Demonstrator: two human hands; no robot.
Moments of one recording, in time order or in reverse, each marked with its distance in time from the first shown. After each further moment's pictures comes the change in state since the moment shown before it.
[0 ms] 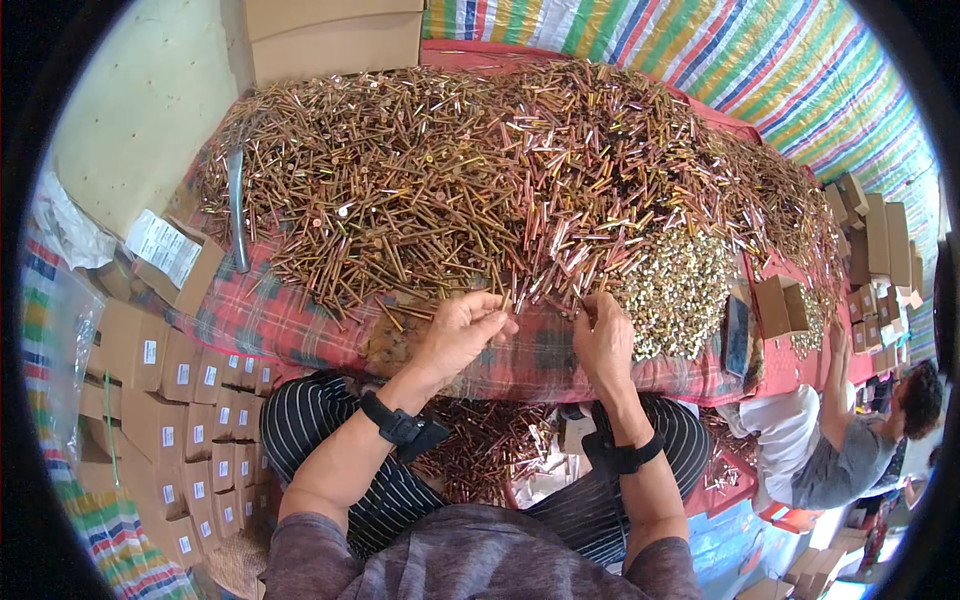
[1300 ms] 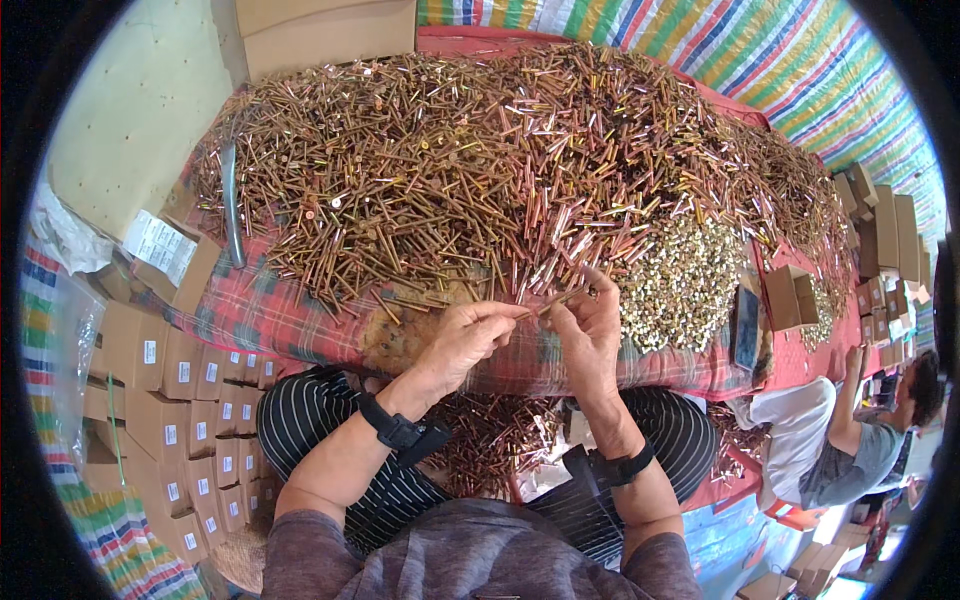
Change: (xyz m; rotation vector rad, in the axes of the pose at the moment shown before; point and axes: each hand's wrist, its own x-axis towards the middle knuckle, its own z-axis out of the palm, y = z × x) left_hand -0.008 0.000 0.011 -0.295 -0.067 -0.204; right_hand -0.010 -0.053 -0.003 1.079 -0.076 0.391
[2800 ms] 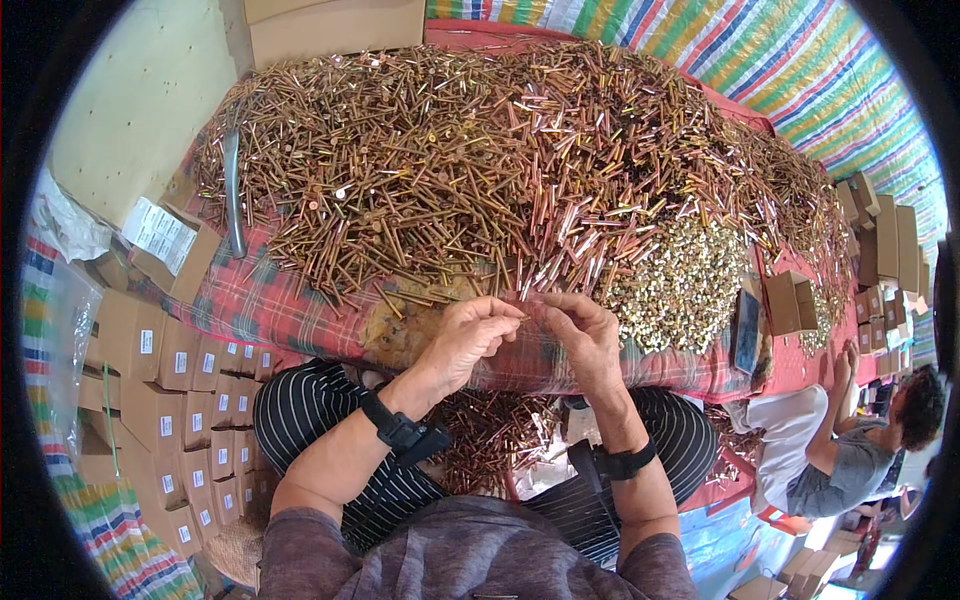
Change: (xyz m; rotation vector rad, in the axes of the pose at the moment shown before) left_hand 0.001 -0.006 -0.006 -0.100 0.027 -0.036; right_hand 0.006 0.019 -0.018 -0.086 -0.149 0.173
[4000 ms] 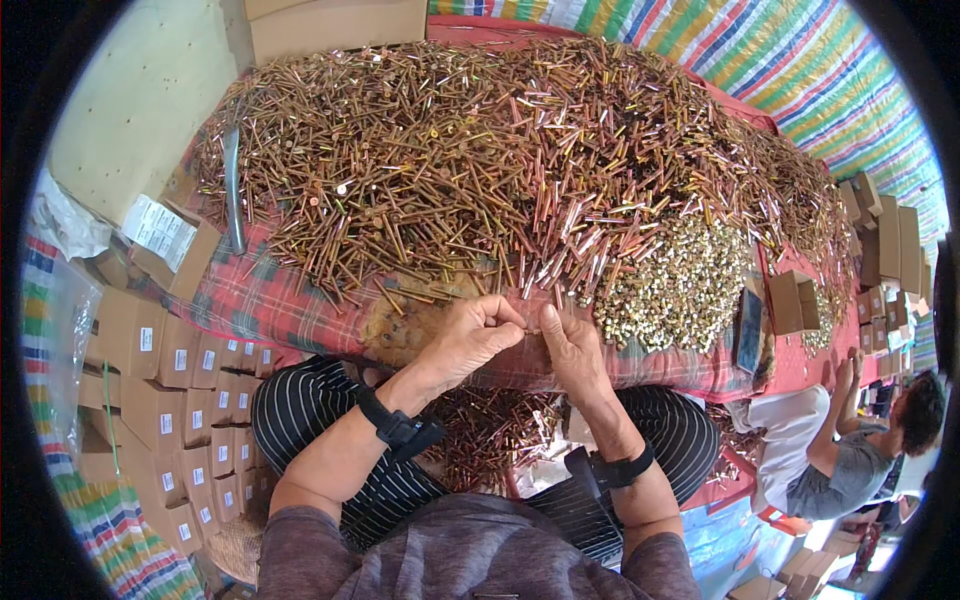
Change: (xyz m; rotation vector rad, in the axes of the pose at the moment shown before) left_hand -0.002 0.000 -0.005 0.275 -0.085 0.171; right_hand -0.015 -0.012 0.016 -0.251 -0.086 0.151
